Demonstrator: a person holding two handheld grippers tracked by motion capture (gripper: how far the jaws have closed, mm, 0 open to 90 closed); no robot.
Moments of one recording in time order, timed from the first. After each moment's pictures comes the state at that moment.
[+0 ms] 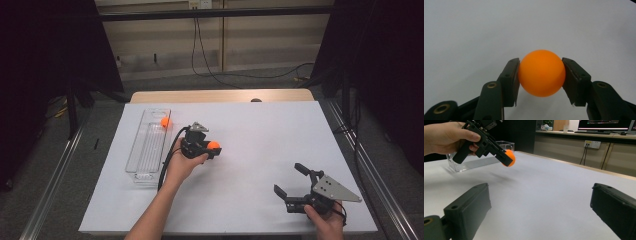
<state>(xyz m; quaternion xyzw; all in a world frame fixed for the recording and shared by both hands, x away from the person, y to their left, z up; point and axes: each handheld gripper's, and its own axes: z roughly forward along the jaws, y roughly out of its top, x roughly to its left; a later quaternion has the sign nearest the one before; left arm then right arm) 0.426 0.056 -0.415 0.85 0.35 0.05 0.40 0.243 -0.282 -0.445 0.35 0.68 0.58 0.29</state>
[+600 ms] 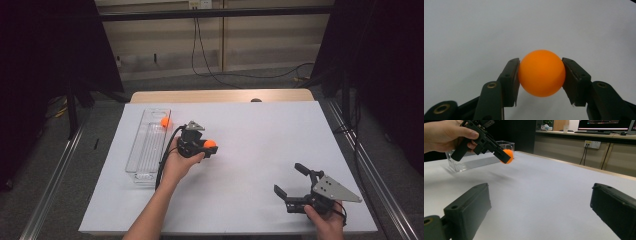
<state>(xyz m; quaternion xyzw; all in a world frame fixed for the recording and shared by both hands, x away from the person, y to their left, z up) 0.426 0.066 -0.408 0.84 0.35 0.06 0.40 0.243 -0.282 -0.445 0.35 0.68 0.58 0.30</state>
